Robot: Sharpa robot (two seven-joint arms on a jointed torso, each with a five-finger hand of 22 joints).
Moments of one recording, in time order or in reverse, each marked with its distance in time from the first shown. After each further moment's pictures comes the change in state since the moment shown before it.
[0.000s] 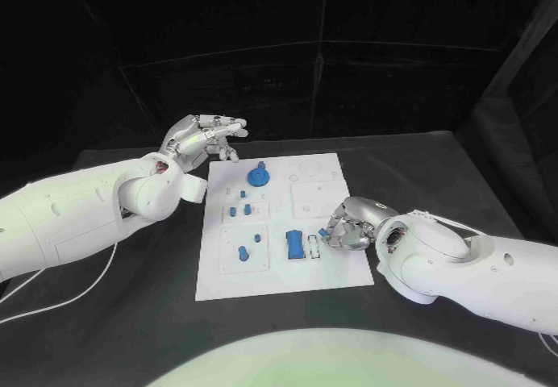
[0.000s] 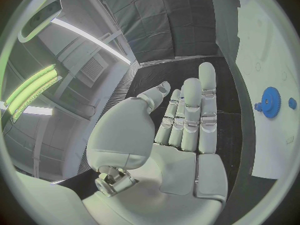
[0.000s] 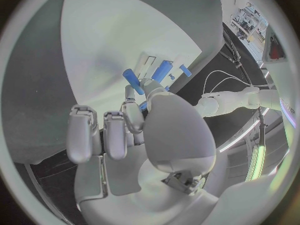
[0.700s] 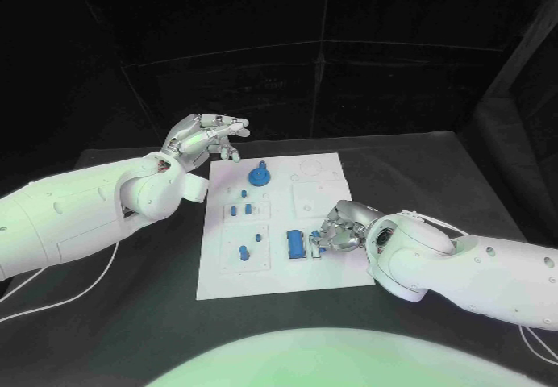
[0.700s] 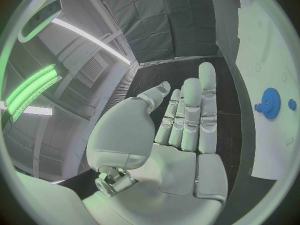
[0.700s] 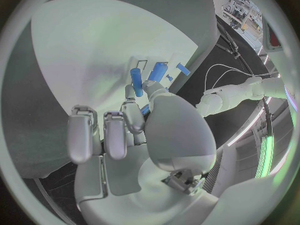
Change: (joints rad) left arm 0.000 -0.001 0.000 0.003 0.000 0.000 -0.003; left_hand 0.000 0.000 0.000 0.000 0.000 0.000 0.000 0.000 0.000 0.000 0.000 0.000 0.000 0.000 0.000 0.000 0.000 0.000 0.000 0.000 0.000 0.000; right arm 0.000 0.059 0.000 -0.038 0.109 0.001 -0.015; right_hand -0.043 0.006 -0.018 0.031 0.066 0.007 0.000 0.000 0.007 0.003 0.004 0.000 0.000 0.000 0.000 0.000 0.001 0.000 0.003 -0.003 0.000 0.000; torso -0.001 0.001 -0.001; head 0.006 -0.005
